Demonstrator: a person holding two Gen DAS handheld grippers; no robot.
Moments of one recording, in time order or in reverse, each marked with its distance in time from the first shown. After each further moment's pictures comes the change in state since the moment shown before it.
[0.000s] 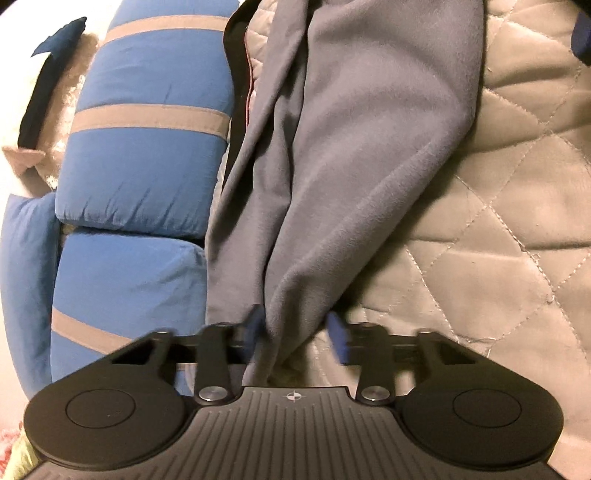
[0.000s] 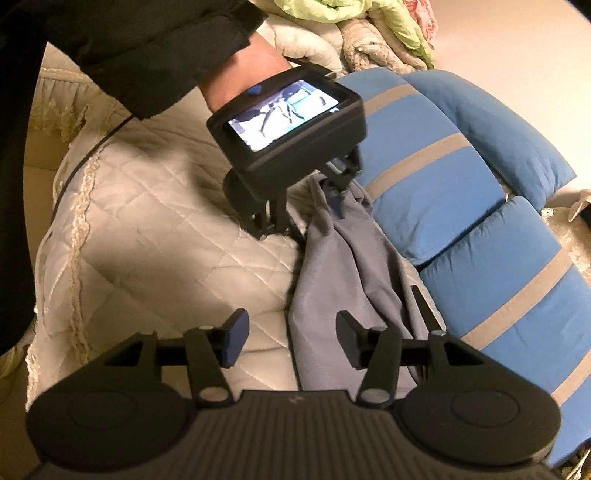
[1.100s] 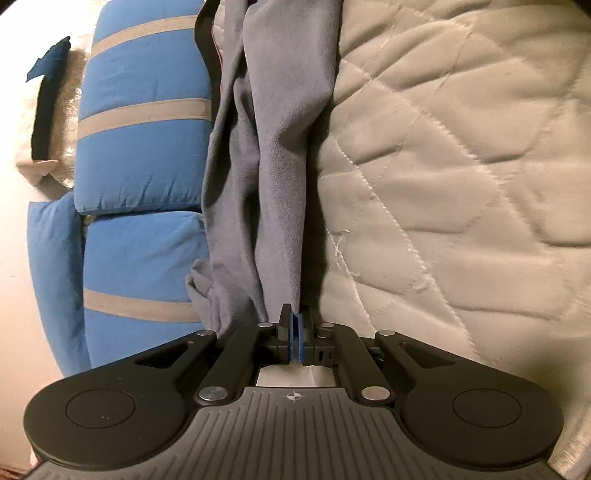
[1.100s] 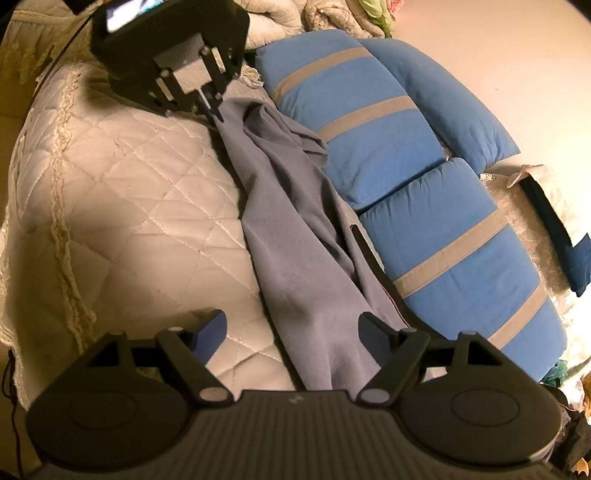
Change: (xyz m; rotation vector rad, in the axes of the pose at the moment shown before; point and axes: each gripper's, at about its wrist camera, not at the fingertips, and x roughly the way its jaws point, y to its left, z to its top) left arm -0.069 -0.073 -0.022 0.126 0.127 0.094; right arm -0.024 0.018 -0.041 -0.021 0.145 -0.229
